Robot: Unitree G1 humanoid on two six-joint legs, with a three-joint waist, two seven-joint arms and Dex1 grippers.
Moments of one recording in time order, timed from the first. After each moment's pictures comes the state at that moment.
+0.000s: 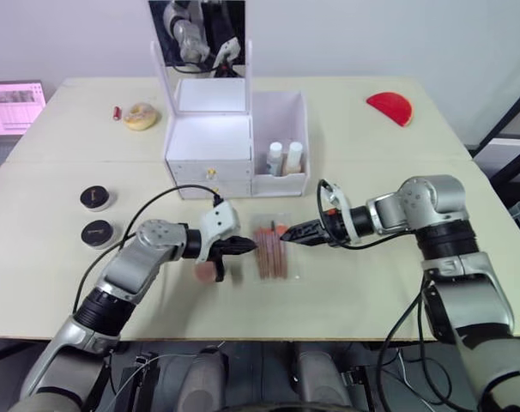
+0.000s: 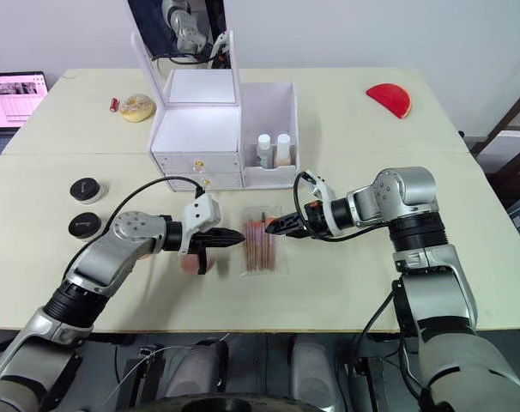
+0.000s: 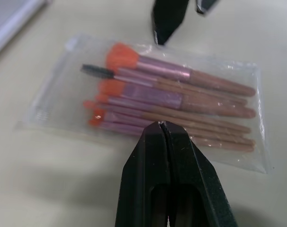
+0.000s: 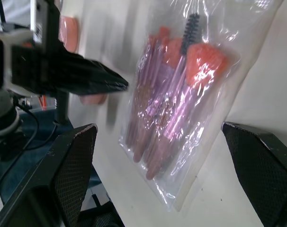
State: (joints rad) left arm -0.45 0.55 -0.34 -0.04 -0.22 0.44 -1.00; right arm -0.87 -0.51 0.08 0.40 0.71 1.61 0.76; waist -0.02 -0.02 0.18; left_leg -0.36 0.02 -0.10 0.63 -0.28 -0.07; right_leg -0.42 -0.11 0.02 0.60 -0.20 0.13
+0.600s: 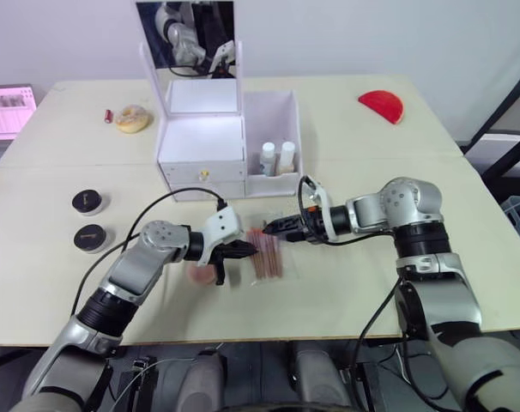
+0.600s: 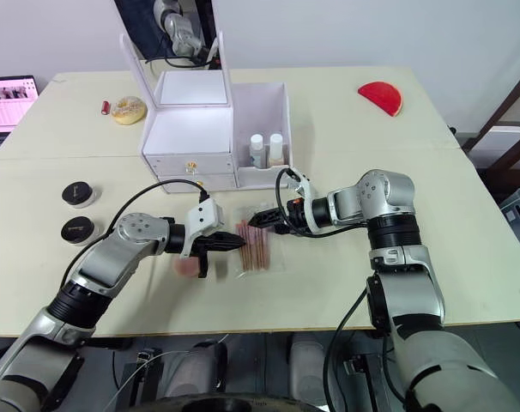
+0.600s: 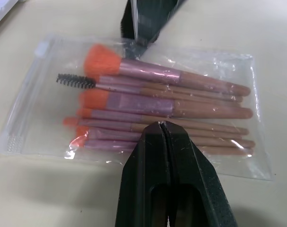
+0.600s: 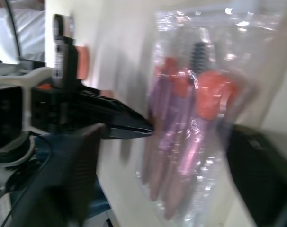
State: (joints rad) left arm -0.45 0.55 -0.34 -0.04 -0.19 0.44 -1.02; right arm -0.86 -0.35 -0.05 0.44 0.72 1.61 0.59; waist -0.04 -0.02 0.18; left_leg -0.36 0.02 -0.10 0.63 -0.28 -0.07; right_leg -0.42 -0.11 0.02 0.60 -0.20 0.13
